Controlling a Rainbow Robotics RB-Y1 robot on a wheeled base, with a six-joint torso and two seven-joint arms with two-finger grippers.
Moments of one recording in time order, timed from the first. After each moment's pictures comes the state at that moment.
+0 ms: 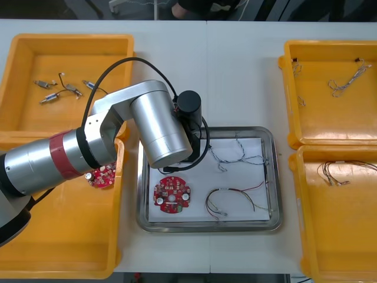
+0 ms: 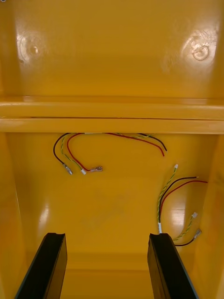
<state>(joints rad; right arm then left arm) -0.10 -0.90 -0.45 -2.14 -0.99 1.87 1.36 -0.90 0.50 -0.94 -1.71 0.60 1.49 -0.41</state>
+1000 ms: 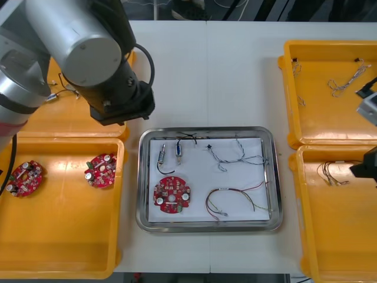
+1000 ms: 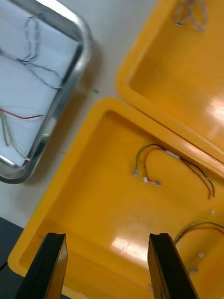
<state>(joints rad) -0.13 -1.08 -0.23 -2.48 -1.16 1.79 1.36 -0.90 0.64 -0.47 -1.86 0.85 1.86 -0.42</state>
